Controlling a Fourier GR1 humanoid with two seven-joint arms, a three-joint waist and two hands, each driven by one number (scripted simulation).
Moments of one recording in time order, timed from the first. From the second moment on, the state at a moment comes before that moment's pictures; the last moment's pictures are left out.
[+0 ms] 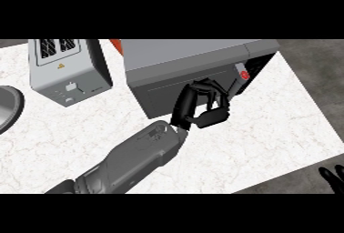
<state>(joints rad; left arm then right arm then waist) -0.90 0.00 -0.85 -0.85 0.84 0.59 -0.50 0.48 -0.43 -0.02 -2.31 -0.62 0.44 -0.17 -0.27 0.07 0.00</state>
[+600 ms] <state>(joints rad) -0.90 0.00 -0.86 -0.83 0.88 0.62 -0.58 0.46 -0.45 0.00 -2.31 -0.63 0.47 -0.17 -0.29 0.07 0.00</state>
